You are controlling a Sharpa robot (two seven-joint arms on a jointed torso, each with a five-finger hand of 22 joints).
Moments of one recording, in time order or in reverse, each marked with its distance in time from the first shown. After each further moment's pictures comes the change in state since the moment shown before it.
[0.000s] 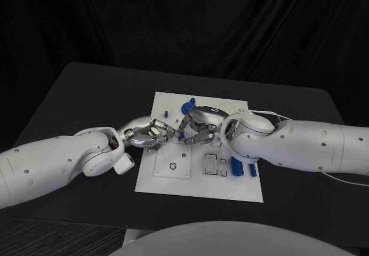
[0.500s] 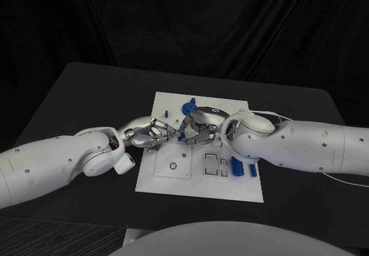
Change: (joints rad) left arm -0.001 -0.004 0.000 0.002 0.000 0.001 0.003; left_hand 0.000 0.000 0.000 0.000 0.000 0.000 0.000 0.000 -0.001 -0.002 -0.002 0.000 0.000 0.000 0.000 0.000 0.000 0.000 0.000 0.000 0.000 0.000; right arm -0.002 -0.007 0.000 -0.001 -0.005 -0.003 0.000; right_hand 0.000 0.000 0.000 0.000 0.000 0.000 0.000 0.000 0.000 0.000 0.000 0.000 0.000 0.000 0.000 0.000 0.000 0.000 0.000 0.000 0.000 0.000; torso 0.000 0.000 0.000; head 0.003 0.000
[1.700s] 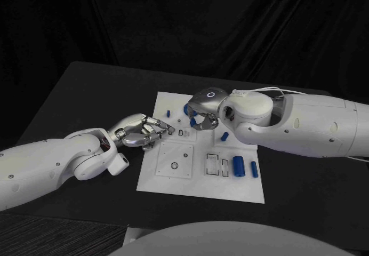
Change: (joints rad) left arm 0.000 -0.074 0.000 0.056 0.000 -0.060 0.075; left_hand 0.000 0.000 0.000 0.000 0.000 0.001 0.000 0.000 0.000 -0.031 -0.001 -0.001 0.001 0.000 0.000 0.000 0.000 0.000 -0.012 -0.002 0.000 0.000; right arm 0.130 0.024 0.000 0.016 -0.419 0.282 -0.177; right_hand 0.000 0.000 0.014 -0.014 -0.031 0.004 -0.004 0.000 0.000 0.000 0.000 0.000 0.000 0.000 0.000 0.000 0.000 0.000 0.006 0.005 0.047 0.000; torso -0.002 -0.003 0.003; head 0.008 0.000
